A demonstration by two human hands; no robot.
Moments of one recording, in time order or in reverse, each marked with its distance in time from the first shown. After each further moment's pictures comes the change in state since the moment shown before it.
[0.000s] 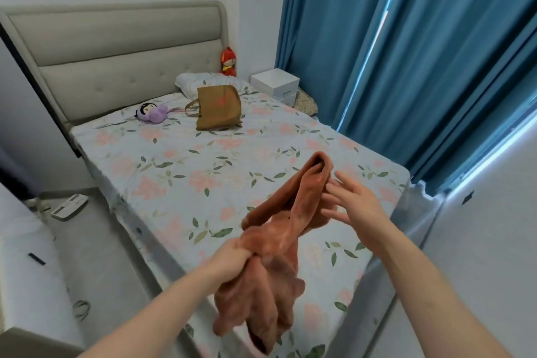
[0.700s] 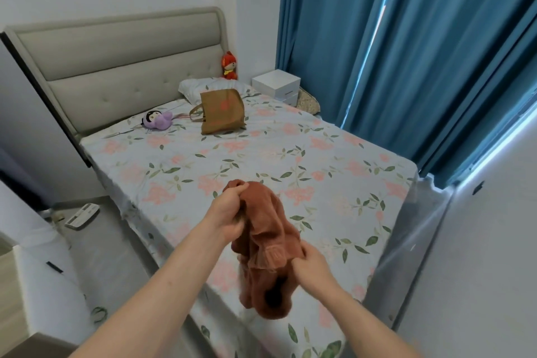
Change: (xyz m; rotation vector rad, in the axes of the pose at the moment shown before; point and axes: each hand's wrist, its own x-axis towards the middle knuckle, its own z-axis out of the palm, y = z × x) left_hand -0.001 0.079 -0.039 -1.006 0.072 -0.101; right_hand -0.039 0.120 0.080 -0.459 -0.064 0.097
